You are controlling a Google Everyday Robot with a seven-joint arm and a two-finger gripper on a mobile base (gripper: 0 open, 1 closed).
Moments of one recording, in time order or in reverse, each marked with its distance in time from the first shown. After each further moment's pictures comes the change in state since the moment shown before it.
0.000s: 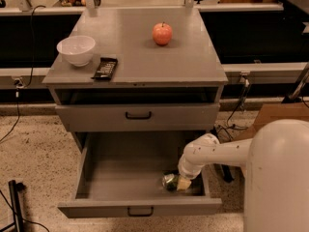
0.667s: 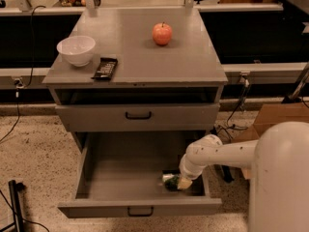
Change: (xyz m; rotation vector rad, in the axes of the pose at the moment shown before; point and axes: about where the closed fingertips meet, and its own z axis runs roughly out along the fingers) arm -0.002 0.000 0.000 0.004 -0.020 -0.009
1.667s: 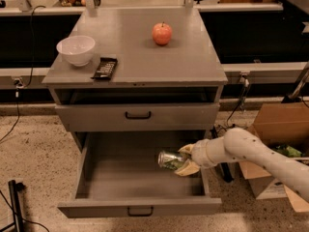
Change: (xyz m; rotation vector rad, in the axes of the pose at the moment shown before) arm -0.042 -0.012 -0.135 0.102 -0.497 0.044
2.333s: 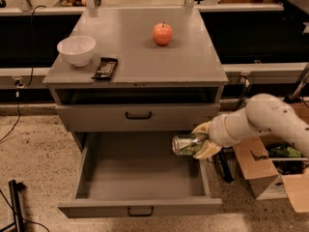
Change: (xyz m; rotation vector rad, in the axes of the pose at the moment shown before) arm -0.046 -0.027 -0.122 0.002 0.090 -0.239
